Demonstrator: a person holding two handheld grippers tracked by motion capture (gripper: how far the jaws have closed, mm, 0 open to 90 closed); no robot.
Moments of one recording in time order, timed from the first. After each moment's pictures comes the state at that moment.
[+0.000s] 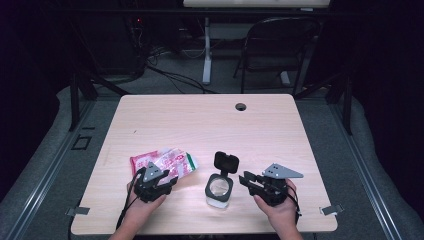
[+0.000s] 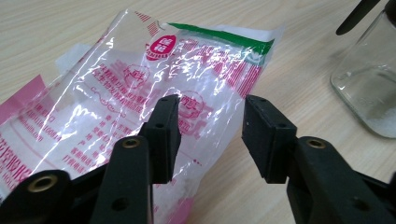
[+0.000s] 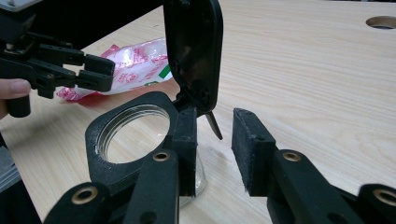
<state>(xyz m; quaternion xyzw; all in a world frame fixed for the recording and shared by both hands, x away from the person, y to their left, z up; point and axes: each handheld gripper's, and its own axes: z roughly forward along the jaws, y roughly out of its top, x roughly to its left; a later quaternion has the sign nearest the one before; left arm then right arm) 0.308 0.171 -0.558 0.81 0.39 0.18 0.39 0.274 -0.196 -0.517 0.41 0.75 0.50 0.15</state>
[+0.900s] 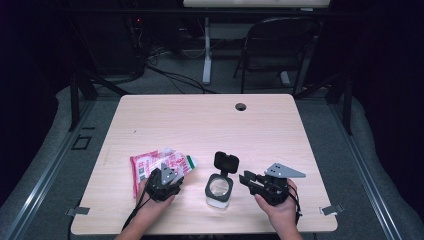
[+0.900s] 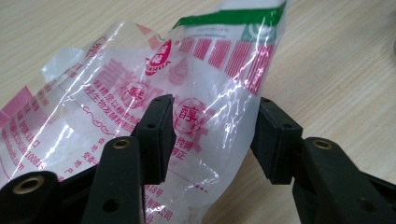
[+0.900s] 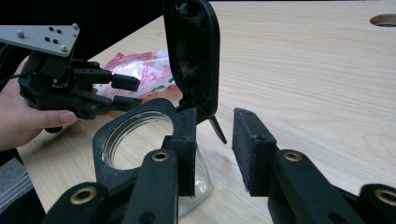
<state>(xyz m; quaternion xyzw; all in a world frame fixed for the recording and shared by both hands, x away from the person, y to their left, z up) 0.315 0.149 -0.581 0.83 0.38 0.24 0.33 0.274 -0.199 -0.518 0.42 0.73 0.52 0.13</state>
